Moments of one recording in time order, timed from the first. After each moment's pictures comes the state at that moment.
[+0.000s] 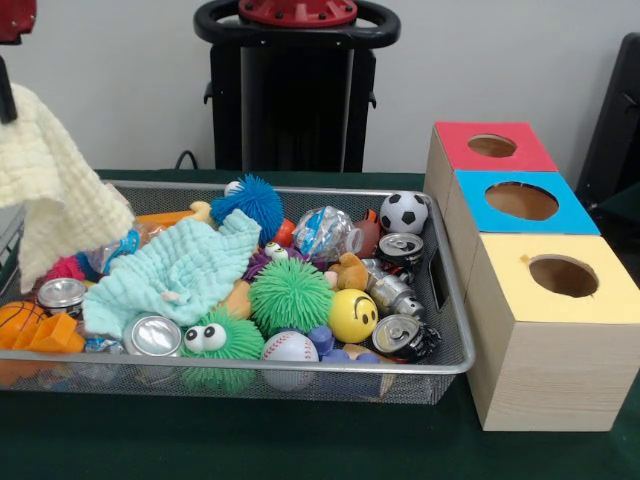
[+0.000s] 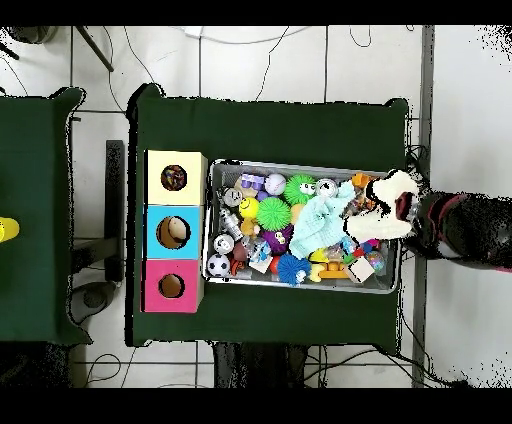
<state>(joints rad) -1.13 -0.83 0.76 1.59 -0.49 0.93 1.70</state>
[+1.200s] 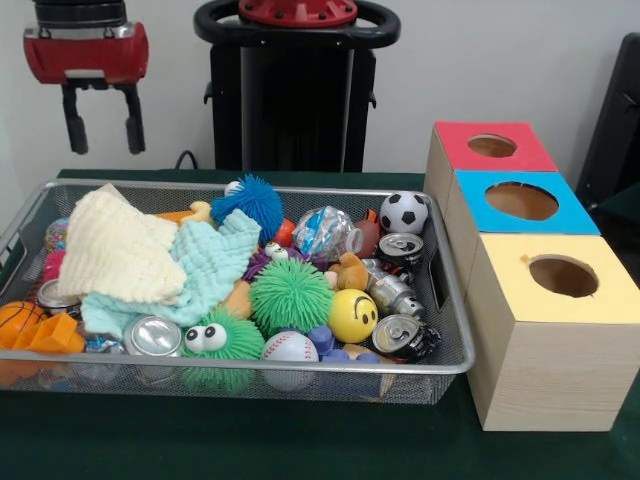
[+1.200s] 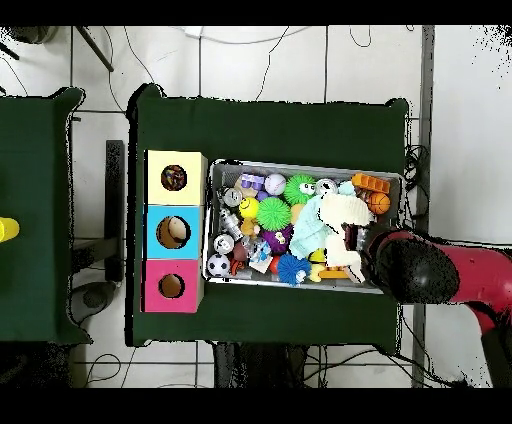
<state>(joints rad) -1.11 -0.87 0.74 1.87 -0.58 0.66 1.70</state>
